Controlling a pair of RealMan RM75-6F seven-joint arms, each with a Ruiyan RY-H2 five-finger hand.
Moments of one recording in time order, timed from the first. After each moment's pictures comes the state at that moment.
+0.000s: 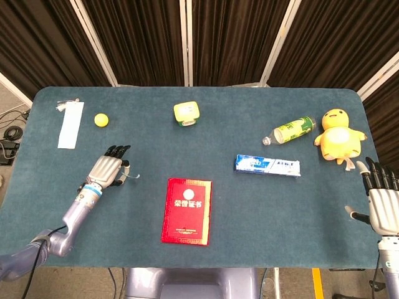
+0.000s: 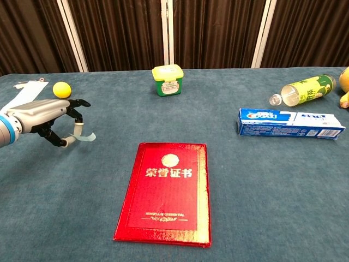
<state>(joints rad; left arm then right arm) -0.67 -1.67 -0.11 -0.95 1.37 0.87 -0.08 0.13 -1.10 0.15 -1.59 -1.41 1.46 -0.07</state>
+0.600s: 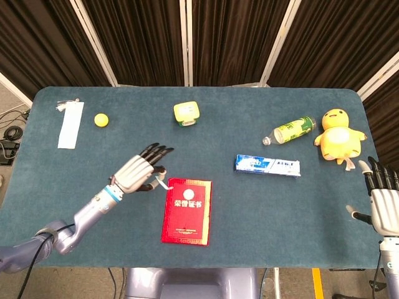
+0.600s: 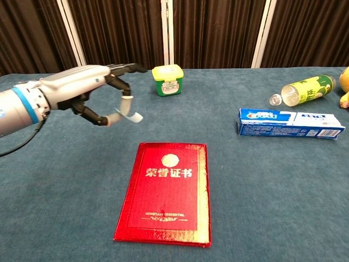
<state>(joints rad) -0.79 -1.64 -0.05 -1.05 1.73 1.14 -0.31 0.13 -1.09 0.15 -1.59 -1.41 1.47 -0.07</state>
